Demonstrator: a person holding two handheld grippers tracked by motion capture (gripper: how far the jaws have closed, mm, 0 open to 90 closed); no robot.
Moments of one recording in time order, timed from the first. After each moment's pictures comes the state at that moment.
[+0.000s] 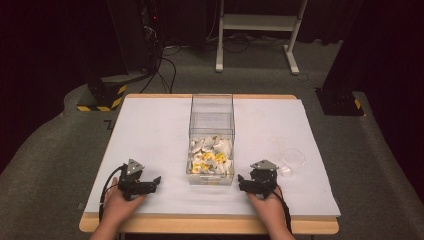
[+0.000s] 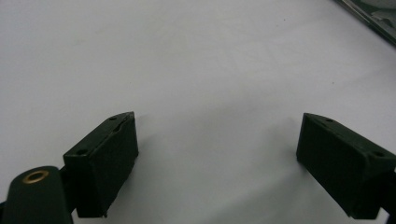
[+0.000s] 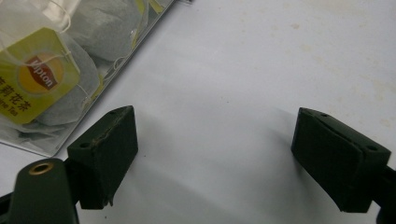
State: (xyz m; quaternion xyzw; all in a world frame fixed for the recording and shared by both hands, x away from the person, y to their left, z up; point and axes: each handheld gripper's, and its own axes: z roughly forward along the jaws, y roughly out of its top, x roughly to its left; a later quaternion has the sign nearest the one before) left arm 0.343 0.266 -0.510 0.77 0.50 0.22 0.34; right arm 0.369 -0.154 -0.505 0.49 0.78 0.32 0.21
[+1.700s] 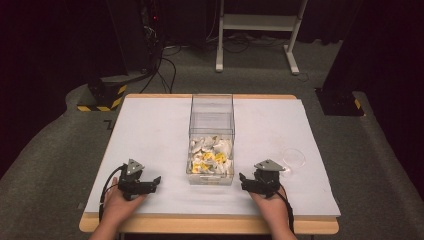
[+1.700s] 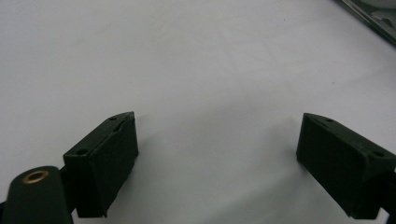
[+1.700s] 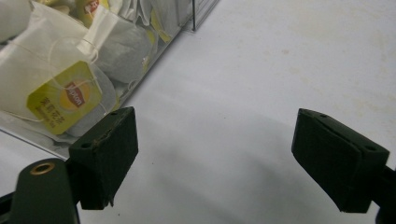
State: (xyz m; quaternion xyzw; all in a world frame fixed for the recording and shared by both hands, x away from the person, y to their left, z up) left arm 0.343 0.266 -0.510 0.77 0.50 0.21 0.34; right arm 0.363 -0.162 -0.495 0.48 0.77 0.36 0.22
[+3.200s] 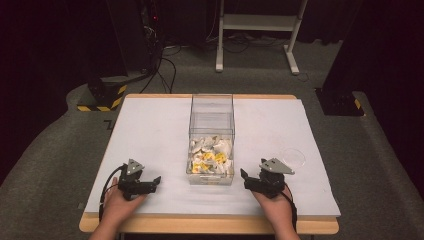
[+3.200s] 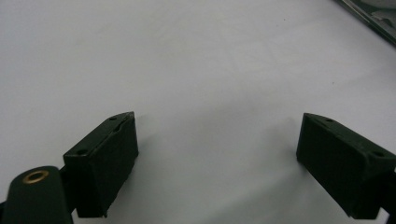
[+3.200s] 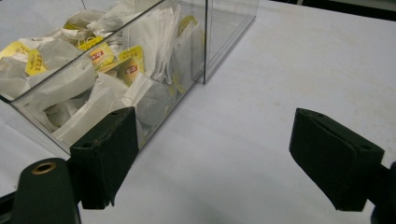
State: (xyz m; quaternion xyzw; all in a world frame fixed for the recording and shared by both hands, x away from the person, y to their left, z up) left arm 0.343 0.266 -0.510 0.77 0.50 0.21 0.34; right arm 0.351 -0.169 -0.468 0.44 0.75 0.43 0.24
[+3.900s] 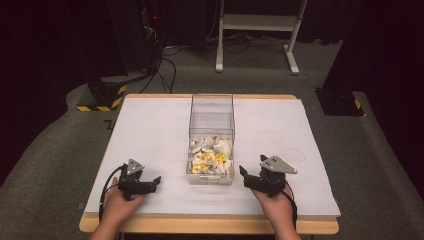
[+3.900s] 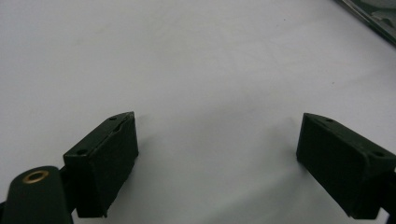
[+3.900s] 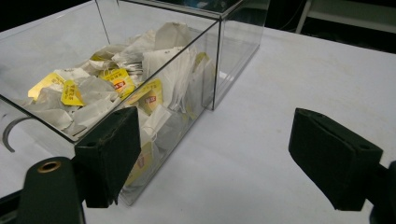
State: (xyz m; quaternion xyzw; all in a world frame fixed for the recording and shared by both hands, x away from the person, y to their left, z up) left arm 0.343 0.266 -0.510 0.77 0.50 0.21 0.34; right arm 0.345 -0.165 -0.446 0.42 0.75 0.45 0.26
